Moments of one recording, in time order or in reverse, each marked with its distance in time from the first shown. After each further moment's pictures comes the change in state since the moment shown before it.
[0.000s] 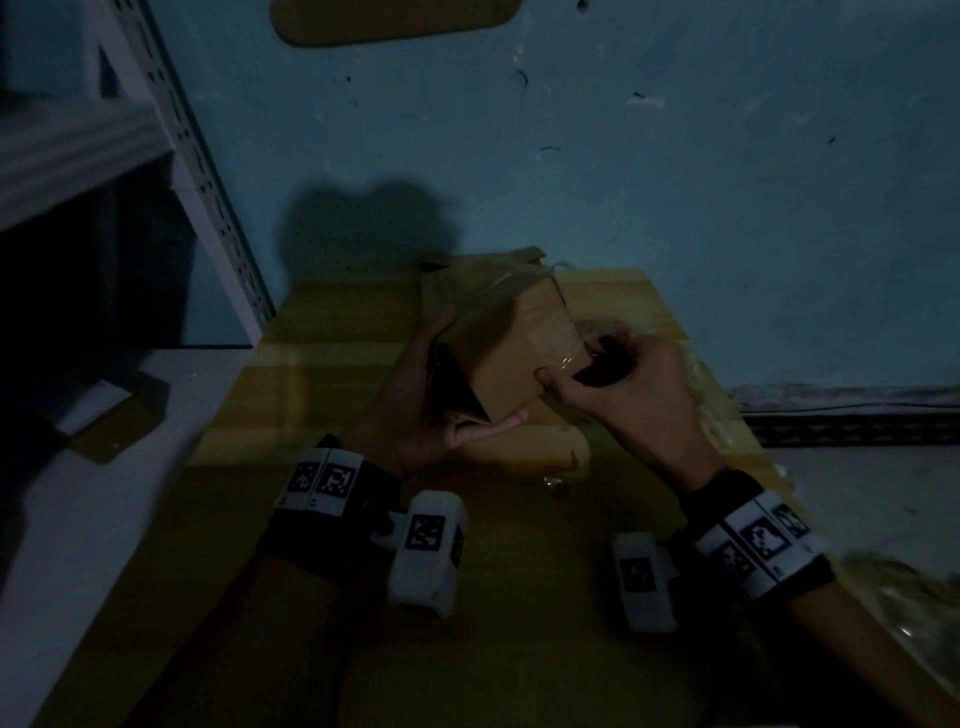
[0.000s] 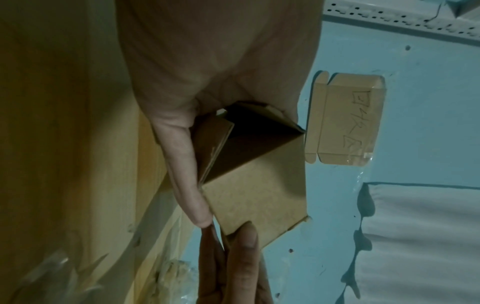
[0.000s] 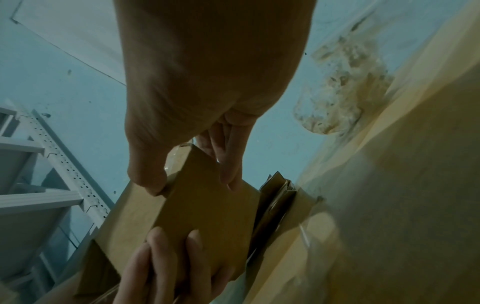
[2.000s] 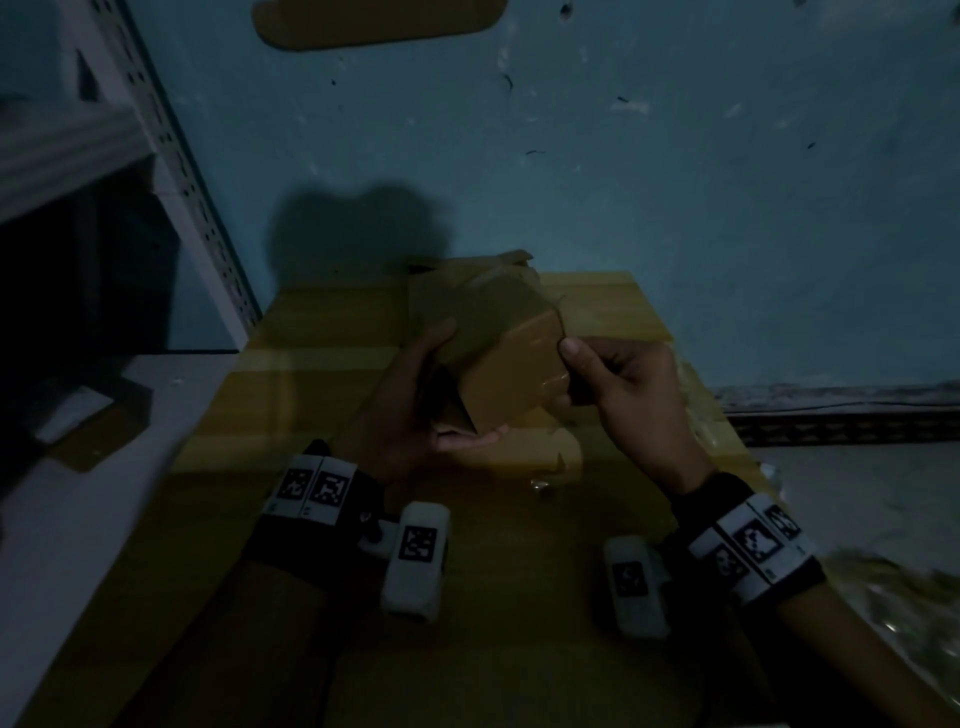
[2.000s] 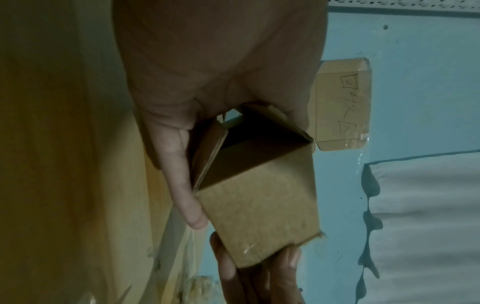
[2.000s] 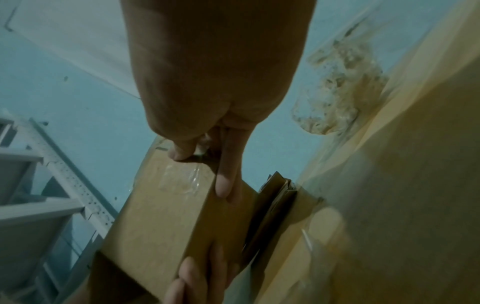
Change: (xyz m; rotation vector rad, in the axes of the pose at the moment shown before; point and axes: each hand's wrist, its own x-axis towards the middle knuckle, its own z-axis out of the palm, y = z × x) left_hand 0.000 -0.002 0.001 0.229 0.019 0.043; right_hand -0.001 0.005 -0.005 0.102 -0.002 -0.055
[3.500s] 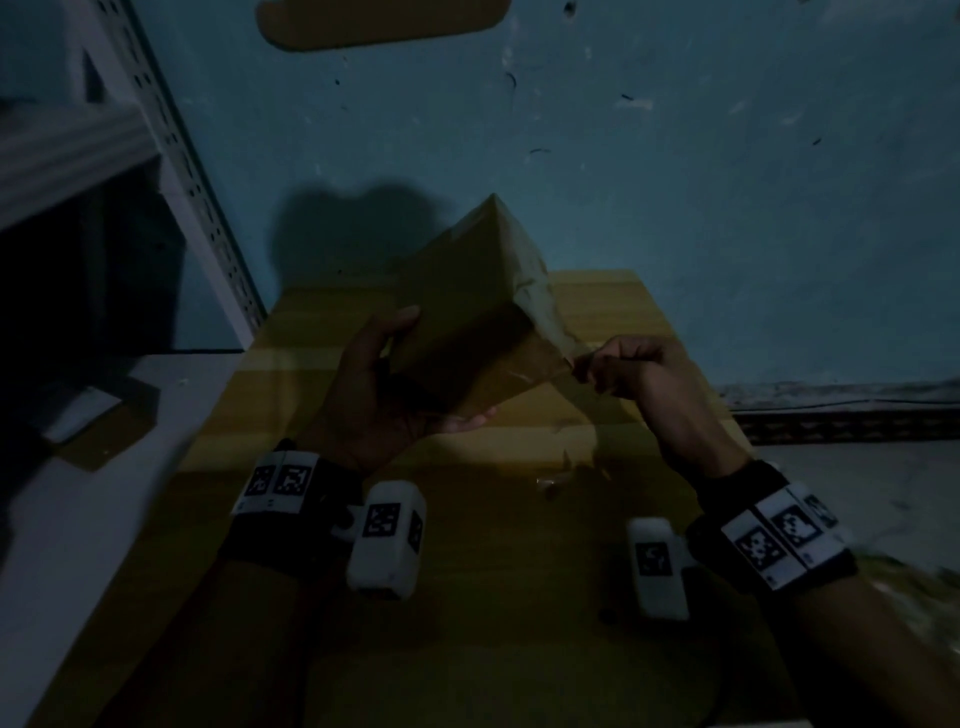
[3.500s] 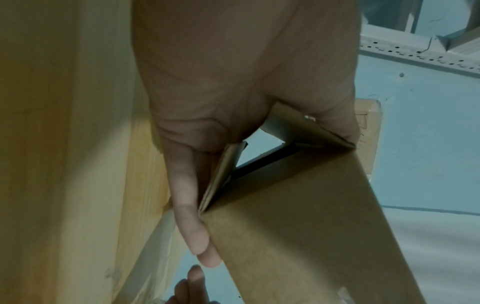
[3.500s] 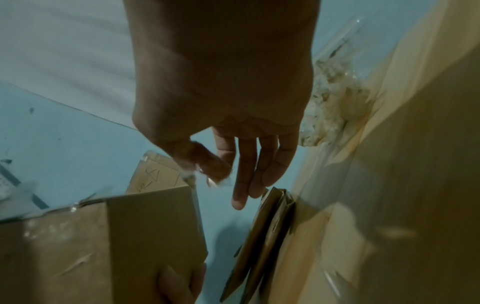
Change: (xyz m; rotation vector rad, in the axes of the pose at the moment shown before) left_hand -0.004 0.010 -0.025 -0.096 -0.181 0.144; right_hand 0.008 0.005 -0.017 0.132 -0.028 0.267
